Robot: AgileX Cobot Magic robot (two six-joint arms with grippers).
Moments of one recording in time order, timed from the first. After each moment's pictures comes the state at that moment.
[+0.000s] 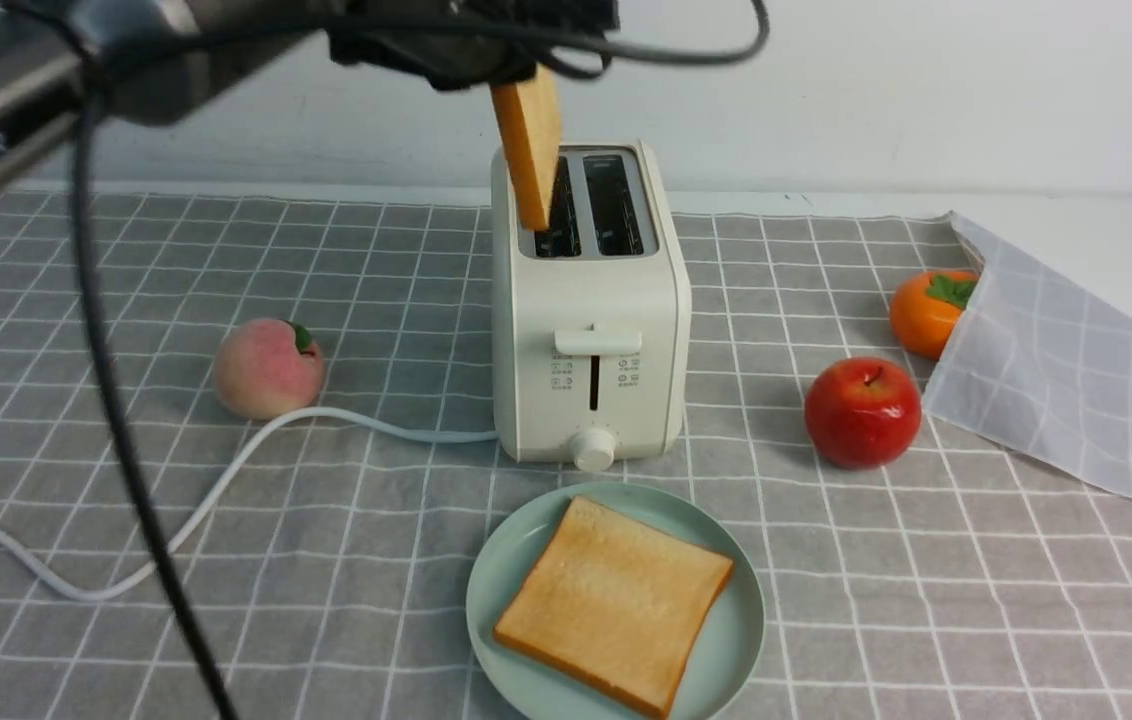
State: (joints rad) right arm 0.22 0.61 -0.82 0.10 0.79 0.17; left arm -0.49 1.84 -1.95 0.29 0.73 -0.66
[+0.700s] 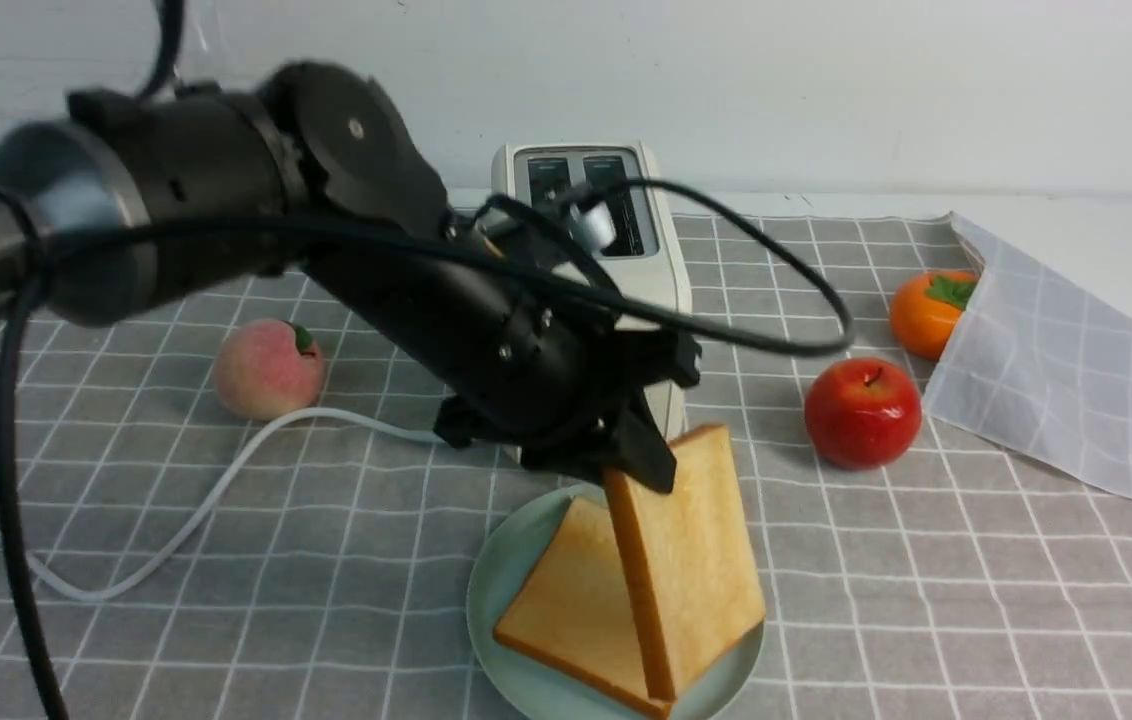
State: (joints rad) right arm 0.22 0.65 -0.81 0.12 0.72 0.17; left arm -0.50 1.79 -1.39 -0.75 0.87 0.06
